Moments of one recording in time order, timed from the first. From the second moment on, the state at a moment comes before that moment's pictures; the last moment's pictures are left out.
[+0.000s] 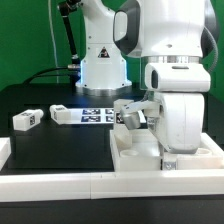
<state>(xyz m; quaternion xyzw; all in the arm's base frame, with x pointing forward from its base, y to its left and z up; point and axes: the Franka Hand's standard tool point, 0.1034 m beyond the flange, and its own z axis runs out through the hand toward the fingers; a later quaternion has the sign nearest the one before) 0.634 0.060 0.021 0.71 0.69 0.06 0.09</state>
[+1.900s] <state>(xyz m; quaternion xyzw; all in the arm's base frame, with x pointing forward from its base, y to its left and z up) 0.617 0.057 0.078 0.72 0.69 0.05 0.08</state>
